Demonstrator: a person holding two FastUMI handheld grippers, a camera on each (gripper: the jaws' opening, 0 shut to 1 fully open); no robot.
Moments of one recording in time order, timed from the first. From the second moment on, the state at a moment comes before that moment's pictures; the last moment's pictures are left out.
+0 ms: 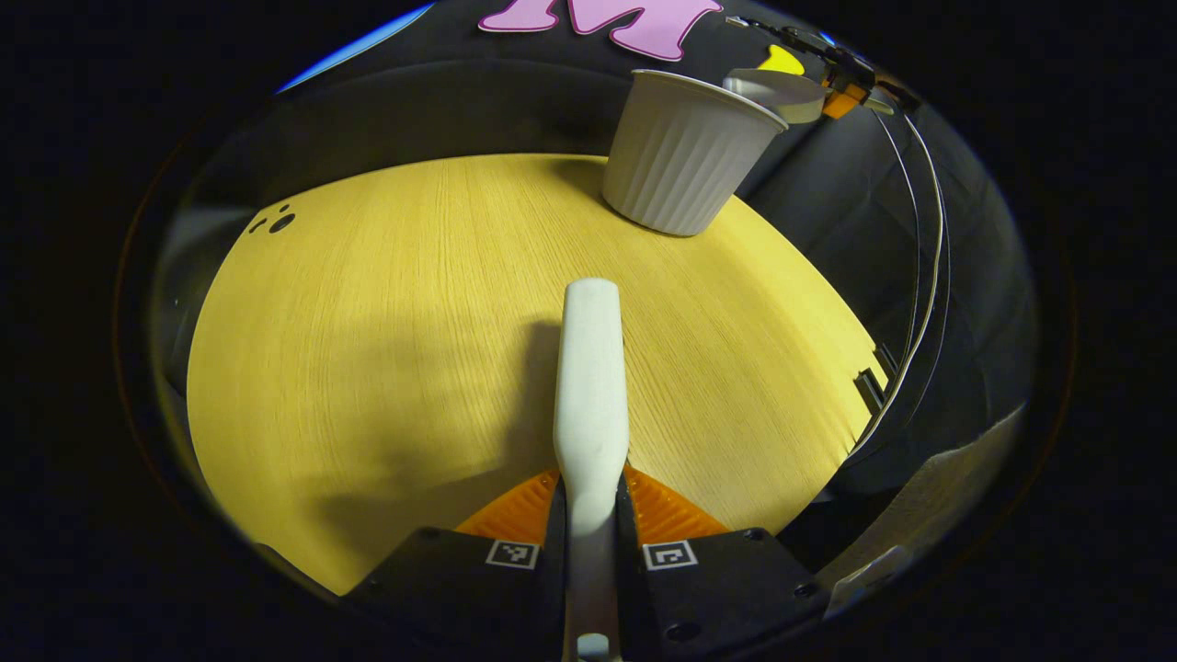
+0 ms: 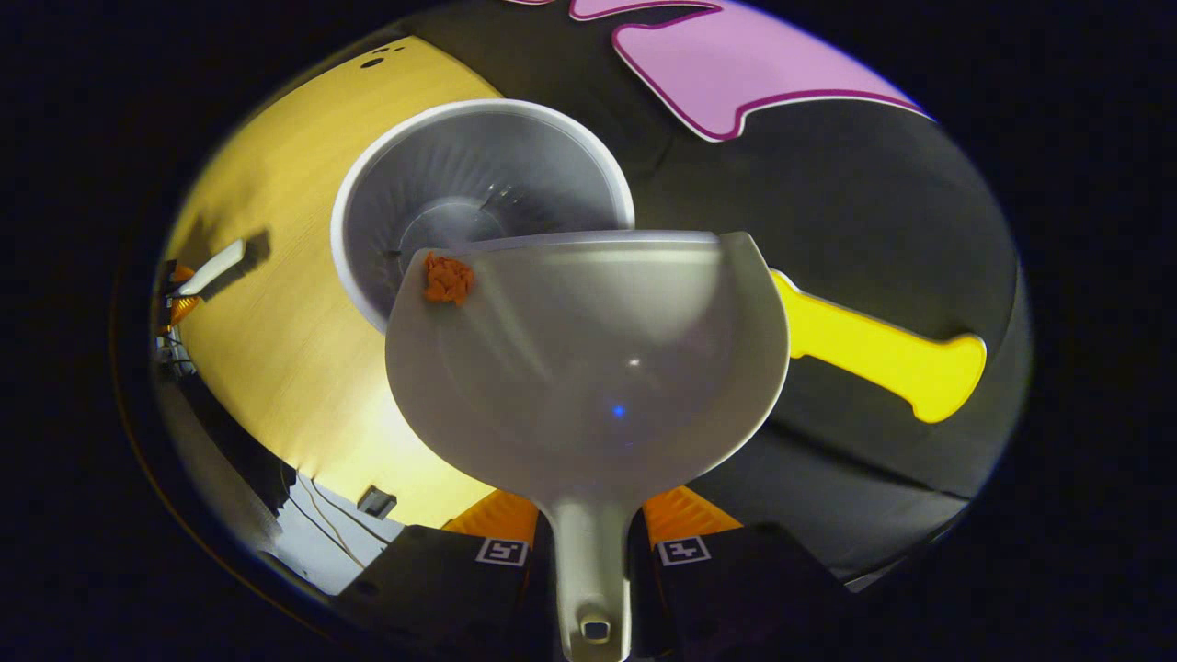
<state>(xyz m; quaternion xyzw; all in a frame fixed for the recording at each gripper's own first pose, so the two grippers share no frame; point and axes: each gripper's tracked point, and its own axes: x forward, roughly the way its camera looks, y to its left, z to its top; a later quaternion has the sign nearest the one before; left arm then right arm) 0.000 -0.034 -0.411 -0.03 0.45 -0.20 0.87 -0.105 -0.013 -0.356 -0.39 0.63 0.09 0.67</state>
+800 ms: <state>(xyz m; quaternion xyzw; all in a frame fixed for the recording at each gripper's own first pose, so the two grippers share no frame) 0.013 -0.011 -0.407 -0.04 0.45 -0.12 0.88 -0.118 0.001 -0.350 -0.27 0.58 0.11 0.76</state>
